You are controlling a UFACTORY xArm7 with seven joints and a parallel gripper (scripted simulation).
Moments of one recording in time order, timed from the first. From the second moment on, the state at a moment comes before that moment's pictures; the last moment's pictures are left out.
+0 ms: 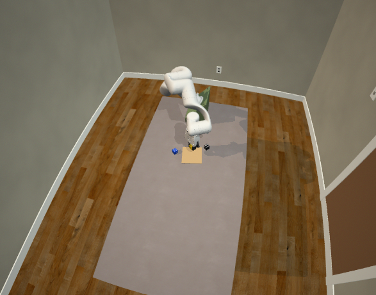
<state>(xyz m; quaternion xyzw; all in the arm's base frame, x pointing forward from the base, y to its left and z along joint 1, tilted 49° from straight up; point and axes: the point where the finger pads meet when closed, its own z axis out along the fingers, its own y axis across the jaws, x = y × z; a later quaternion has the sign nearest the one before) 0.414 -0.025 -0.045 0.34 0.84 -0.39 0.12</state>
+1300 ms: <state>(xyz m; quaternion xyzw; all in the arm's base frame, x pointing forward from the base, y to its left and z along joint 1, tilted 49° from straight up) 0.406 -0.023 -0.036 0.57 0.71 -0.36 0.21</state>
